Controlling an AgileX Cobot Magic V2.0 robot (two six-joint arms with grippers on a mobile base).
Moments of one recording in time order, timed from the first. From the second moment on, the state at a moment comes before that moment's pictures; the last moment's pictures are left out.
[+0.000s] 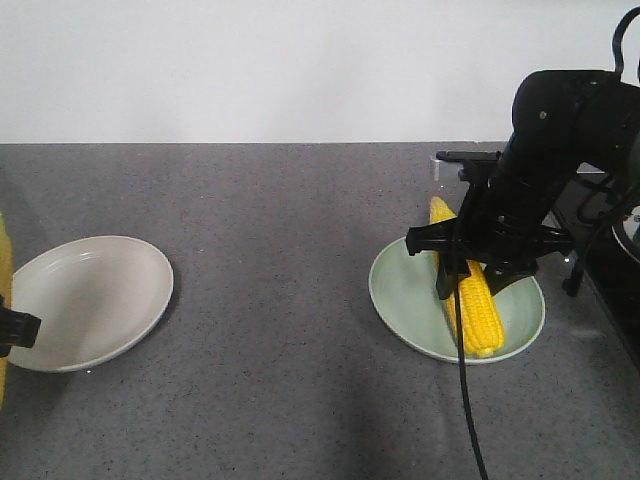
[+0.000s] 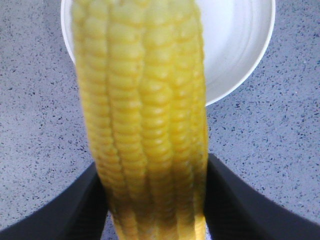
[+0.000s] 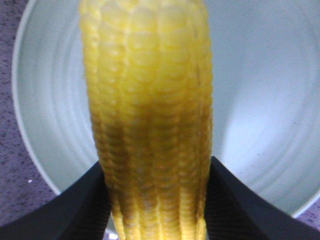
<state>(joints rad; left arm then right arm) -0.25 1.11 -0.99 0.16 1.15 -0.27 0.24 1.82 -1.52 0.12 1.24 0.10</state>
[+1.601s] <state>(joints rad) -0.25 1.11 -0.99 0.16 1.15 -0.27 0.24 1.59 -1.47 -0.04 1.08 0.08</state>
